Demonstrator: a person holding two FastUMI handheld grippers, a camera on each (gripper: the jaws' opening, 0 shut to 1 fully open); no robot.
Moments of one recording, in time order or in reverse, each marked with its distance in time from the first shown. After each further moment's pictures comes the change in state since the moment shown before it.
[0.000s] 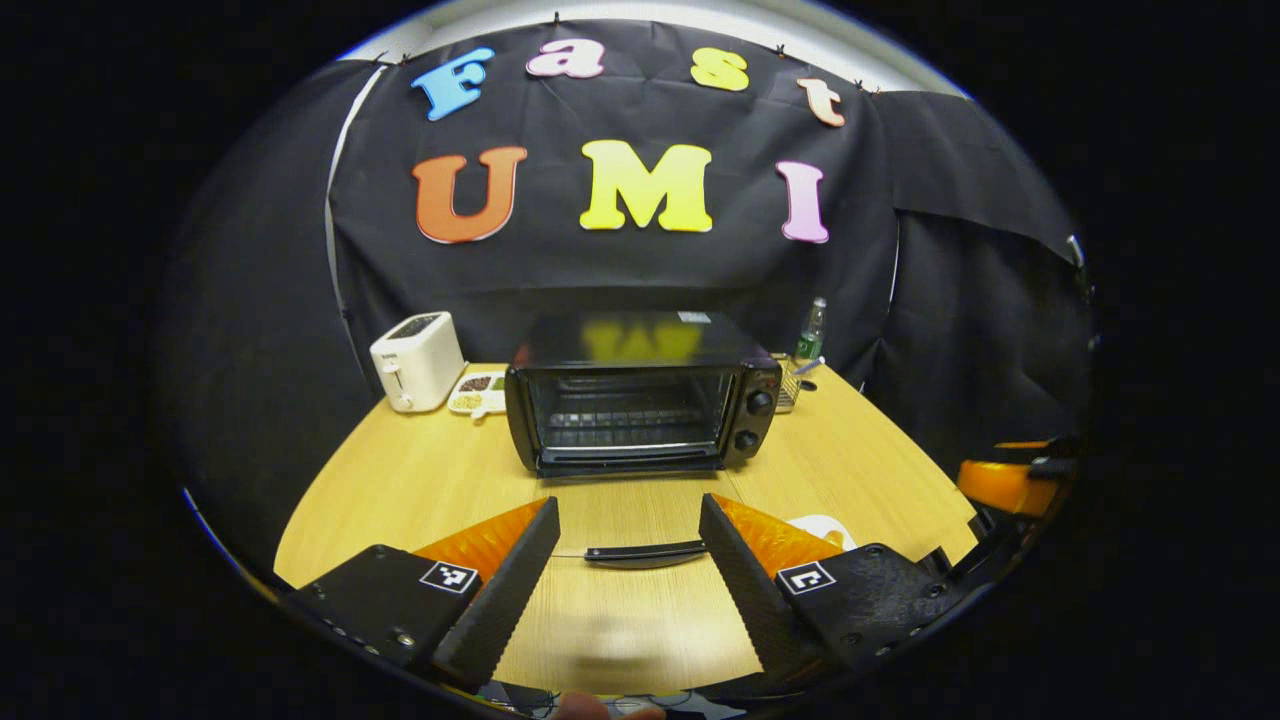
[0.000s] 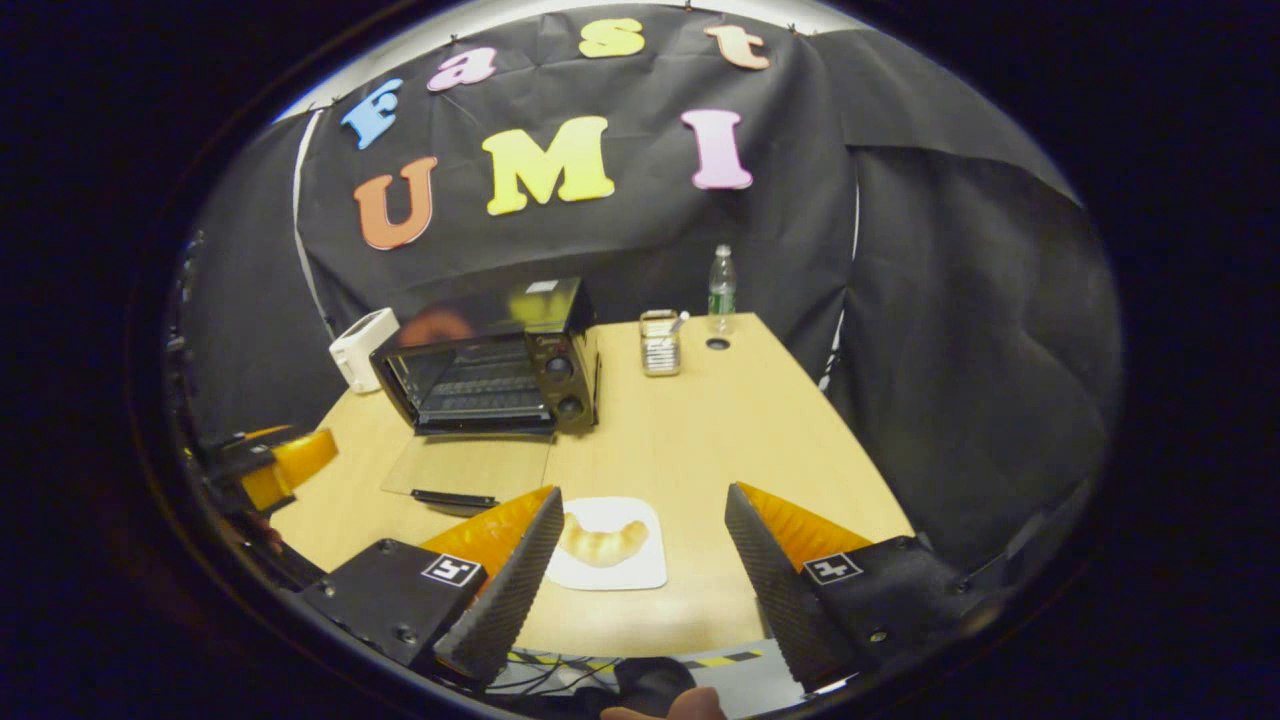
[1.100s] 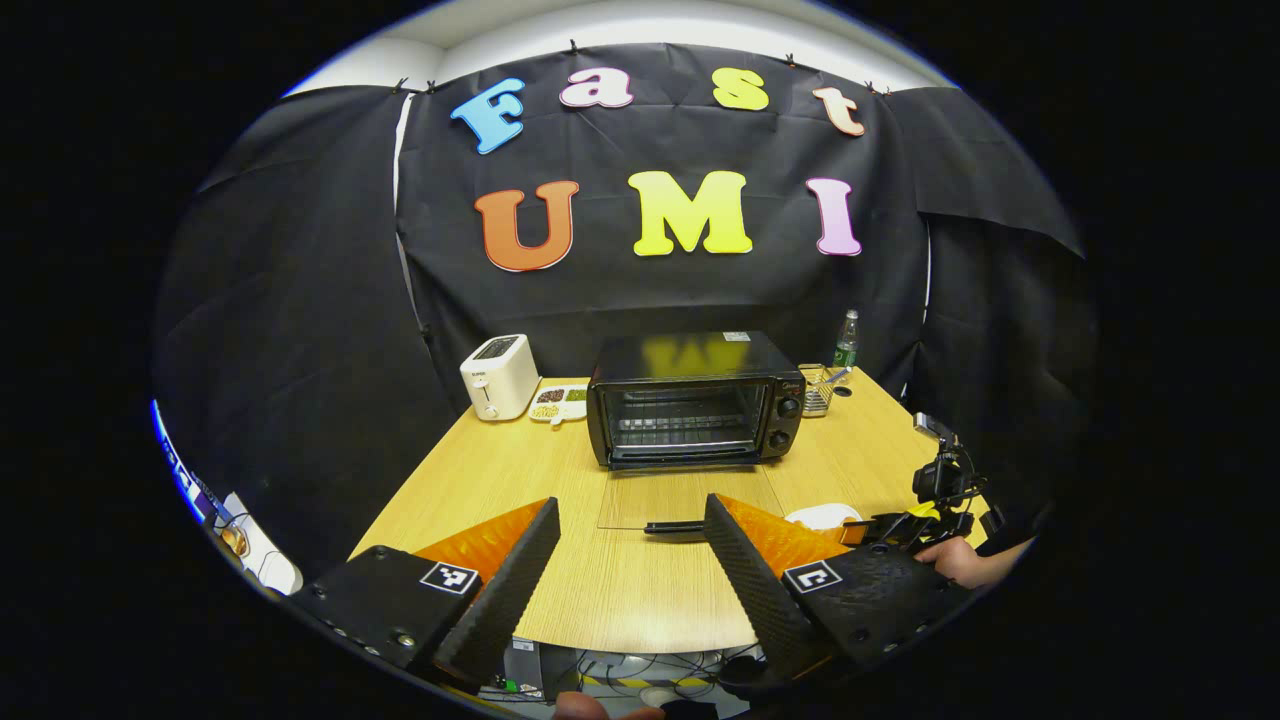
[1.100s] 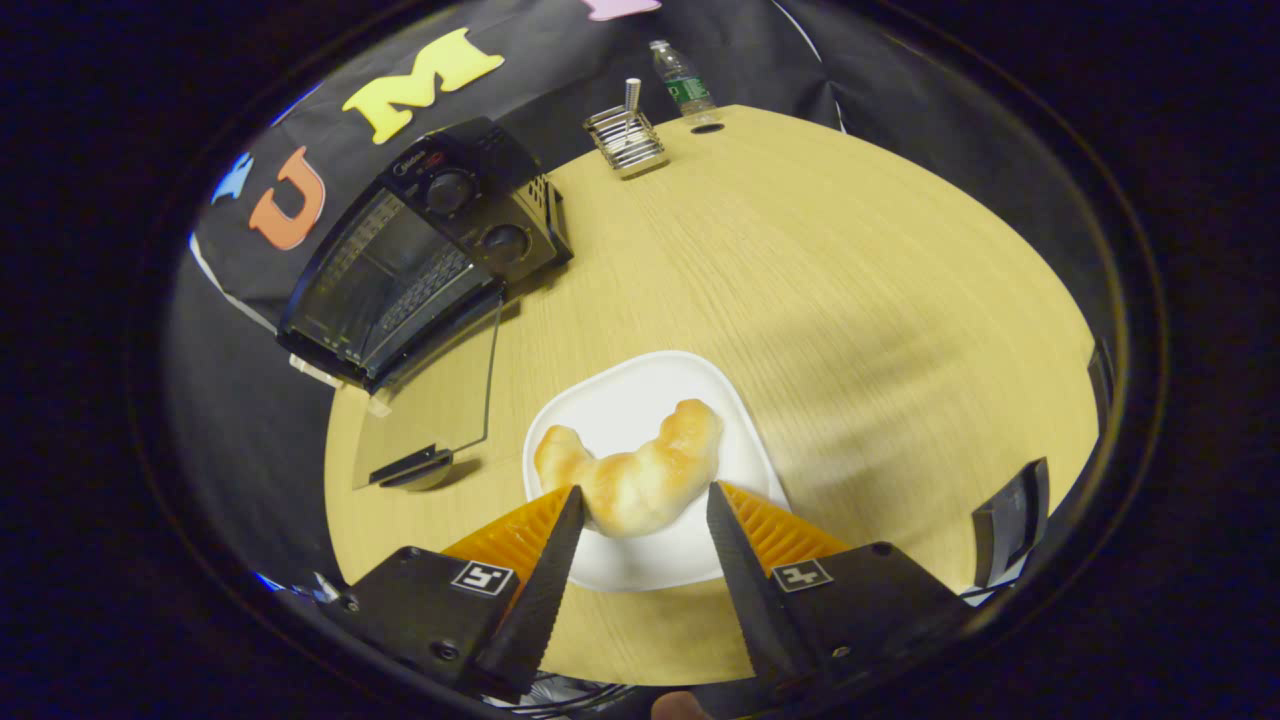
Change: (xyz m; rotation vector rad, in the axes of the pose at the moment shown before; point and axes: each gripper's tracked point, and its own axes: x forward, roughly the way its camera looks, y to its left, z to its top) left arm -0.085 0.018 0.010 0.020 0.012 0.160; right arm 0.152 0.030 -0.128 0.393 0.392 0.130
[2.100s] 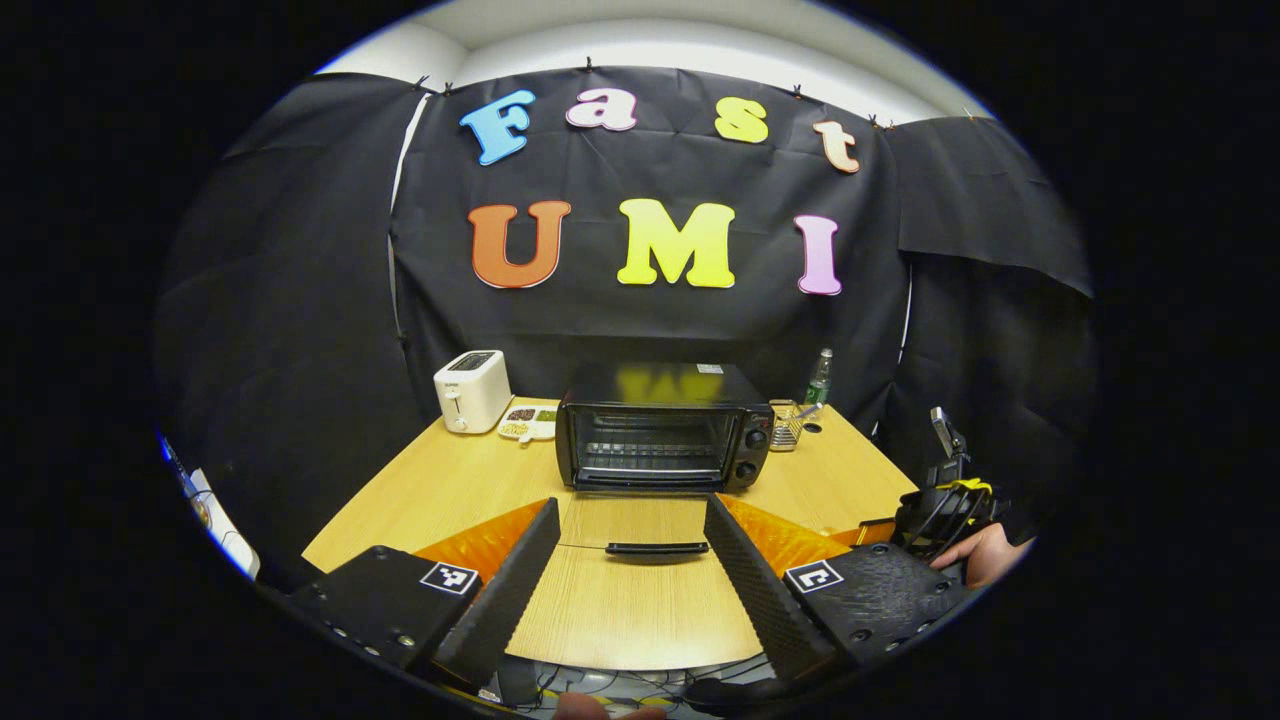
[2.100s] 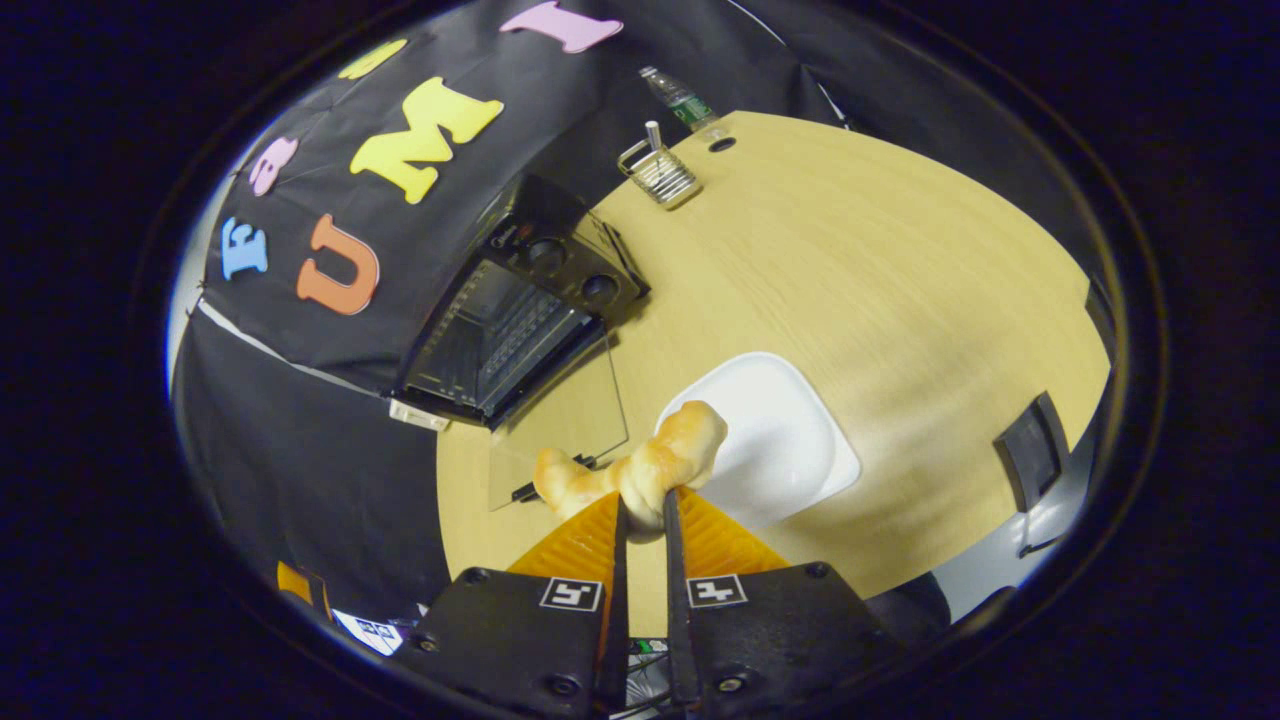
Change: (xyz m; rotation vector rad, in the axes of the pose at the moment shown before) left arm -0.002 -0.015 0.005 -0.081 -0.093 -0.064; right arm -0.077 0.077 0.008 0.148 -0.023 0.204
